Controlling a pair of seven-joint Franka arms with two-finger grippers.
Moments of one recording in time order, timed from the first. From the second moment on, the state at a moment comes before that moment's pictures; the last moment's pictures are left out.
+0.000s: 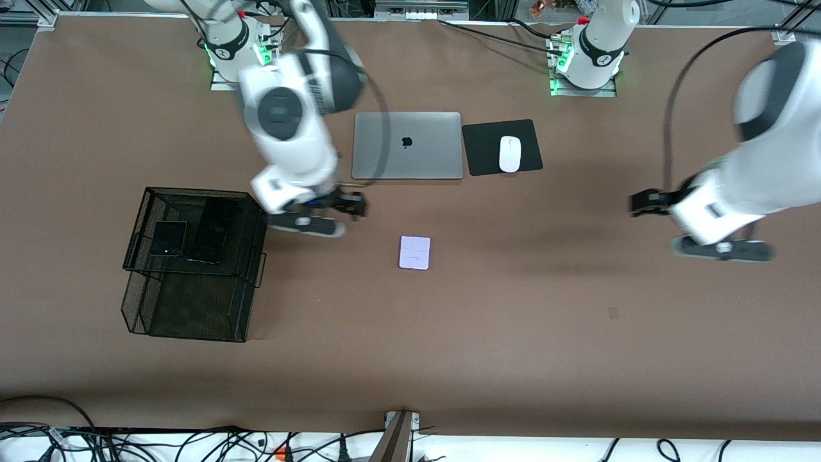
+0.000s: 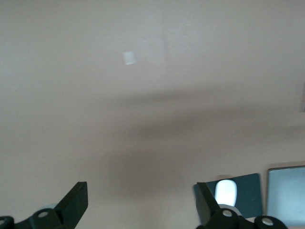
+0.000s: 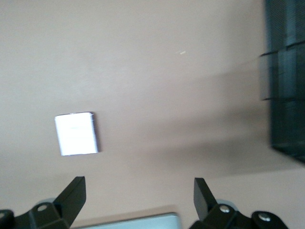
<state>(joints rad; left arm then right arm) 0.25 0.35 -0.43 -1.30 0.16 1.46 -0.06 1.06 0.57 -0.55 -1.46 0.28 1.98 0.68</state>
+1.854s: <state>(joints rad) -0.01 0.07 0.10 -1.53 -0.03 1.54 -0.01 1.08 1.04 -0.41 -1.26 0.24 2.39 1.01</state>
